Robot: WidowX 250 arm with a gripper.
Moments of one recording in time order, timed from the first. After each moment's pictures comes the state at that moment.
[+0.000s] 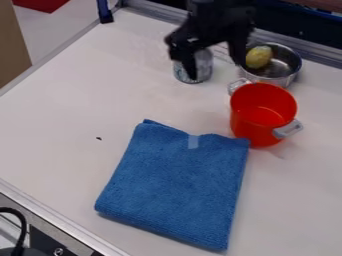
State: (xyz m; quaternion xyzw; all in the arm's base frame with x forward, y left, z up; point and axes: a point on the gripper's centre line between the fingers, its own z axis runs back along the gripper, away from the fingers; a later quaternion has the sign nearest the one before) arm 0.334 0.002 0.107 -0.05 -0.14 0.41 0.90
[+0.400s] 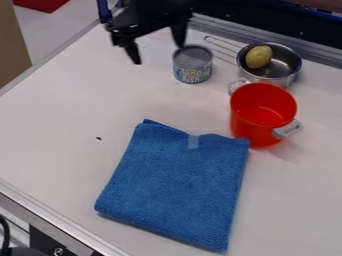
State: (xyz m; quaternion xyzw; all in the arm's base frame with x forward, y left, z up) arm 0.320 0.071 0.110 -0.03 -0.18 0.42 0.89
